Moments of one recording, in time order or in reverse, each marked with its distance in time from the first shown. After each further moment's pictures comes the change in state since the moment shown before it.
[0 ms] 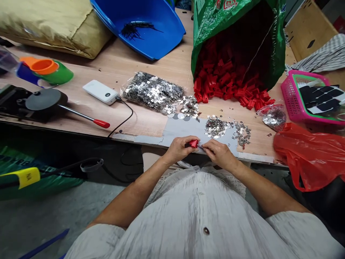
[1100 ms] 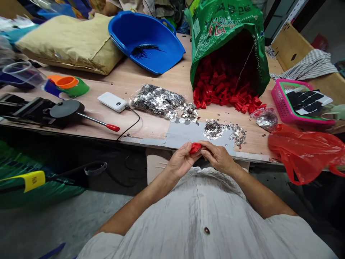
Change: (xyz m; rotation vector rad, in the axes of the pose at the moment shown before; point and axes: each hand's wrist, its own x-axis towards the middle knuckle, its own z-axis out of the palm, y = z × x) left_hand -0.033 0.058 0.026 -1.405 0.209 -0.514; right_hand -0.005 -0.053 -0.026 0.182 0.000 0.032
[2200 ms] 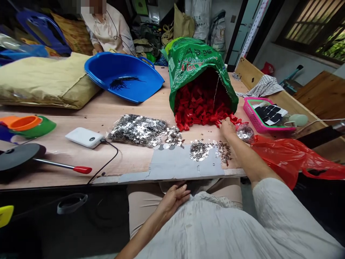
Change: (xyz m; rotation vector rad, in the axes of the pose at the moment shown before) left_hand 0.020 -0.033 -0.069 0.338 0.363 -0.296; right_hand 0.110 0.169 -0.137 -0.725 0.342 0.802
